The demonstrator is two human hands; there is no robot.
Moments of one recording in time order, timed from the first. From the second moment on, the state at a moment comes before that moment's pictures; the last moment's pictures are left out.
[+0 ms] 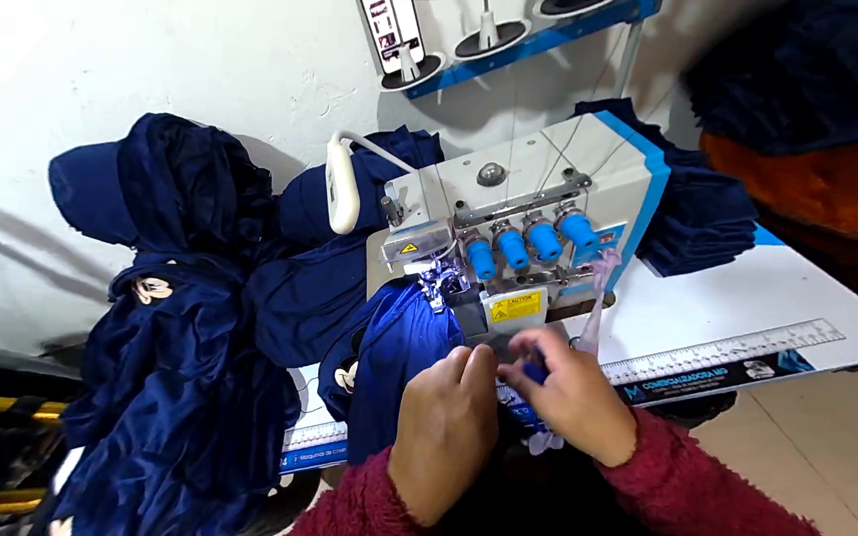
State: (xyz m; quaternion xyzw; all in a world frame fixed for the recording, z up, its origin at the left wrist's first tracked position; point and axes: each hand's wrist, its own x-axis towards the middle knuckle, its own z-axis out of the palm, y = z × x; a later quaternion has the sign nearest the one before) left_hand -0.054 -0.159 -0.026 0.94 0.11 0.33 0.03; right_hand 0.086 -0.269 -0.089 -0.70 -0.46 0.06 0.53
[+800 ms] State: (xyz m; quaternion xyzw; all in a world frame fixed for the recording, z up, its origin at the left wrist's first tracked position) left_hand -0.111 0.017 0.087 0.91 0.34 0.24 0.00; right_hand 0.123 -0.263 -0.096 -0.78 -0.49 0.19 0.34
